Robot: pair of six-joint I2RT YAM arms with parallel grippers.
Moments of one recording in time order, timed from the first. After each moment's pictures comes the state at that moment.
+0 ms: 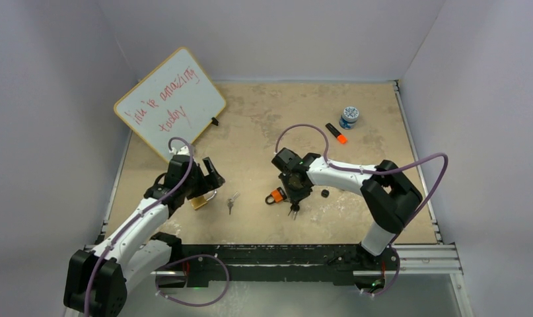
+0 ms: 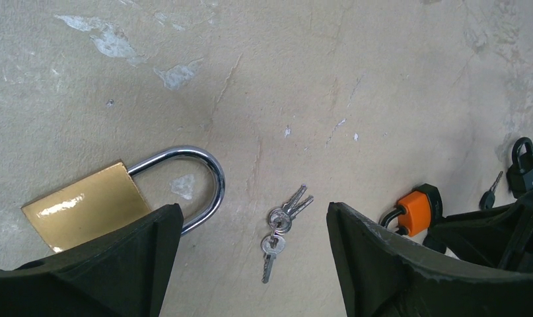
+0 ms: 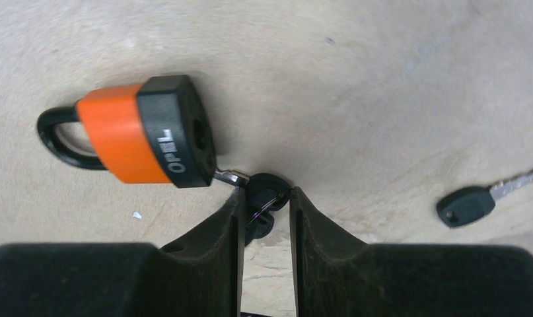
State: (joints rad) left arm -0.30 0.93 0.46 -0.32 0.04 -0.69; right arm 0.81 1.70 1.01 -0.67 0.08 0.37
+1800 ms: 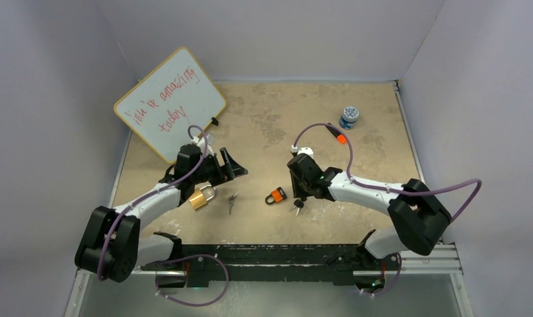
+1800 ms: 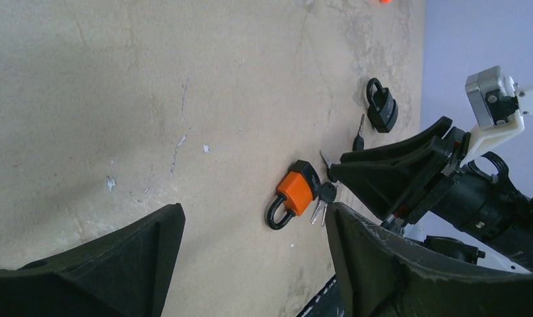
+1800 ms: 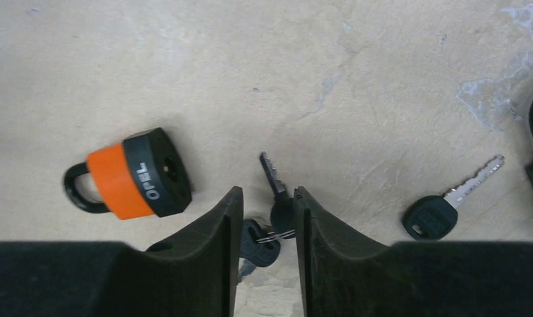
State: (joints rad) left arm -0.31 1.21 0.46 0.17 0.46 -0.76; right arm 0.79 1.44 0.75 -0.34 0.23 0.53
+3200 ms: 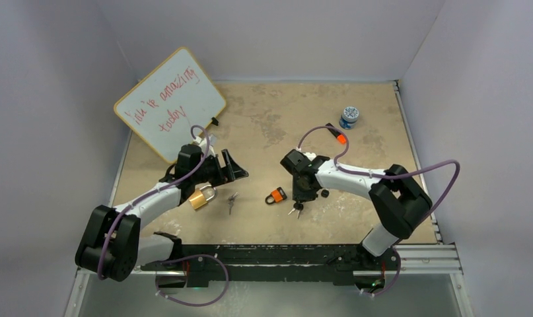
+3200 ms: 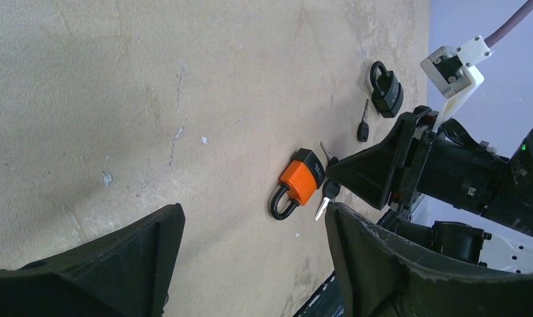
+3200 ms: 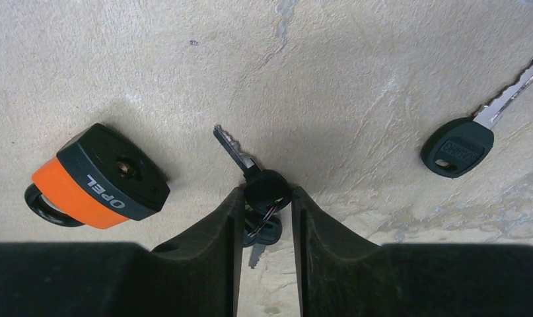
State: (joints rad) left arm -0.32 1.23 0.47 0.16 0.50 -0.72; right arm 0.78 1.63 0.93 -0.67 0.19 0.80
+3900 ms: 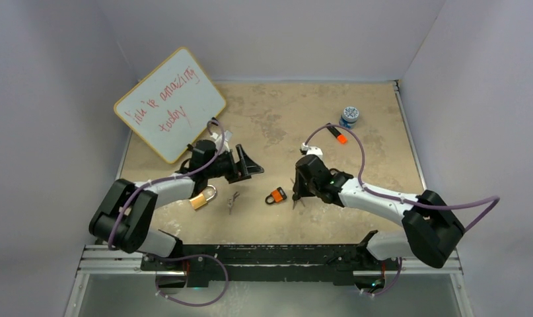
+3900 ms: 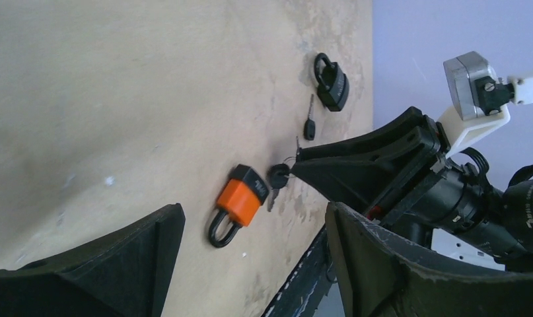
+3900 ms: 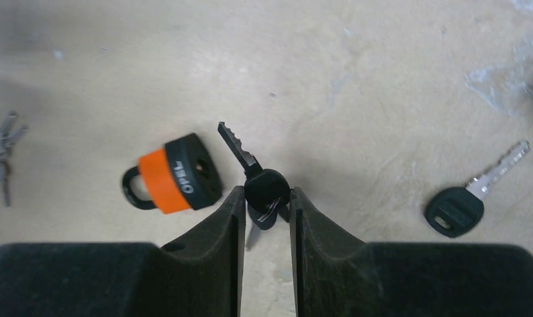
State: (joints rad) left arm -0.39 1.41 0.51 0.38 0.57 -0.87; right arm 0.77 1.34 0.68 -0.30 0.21 0.67
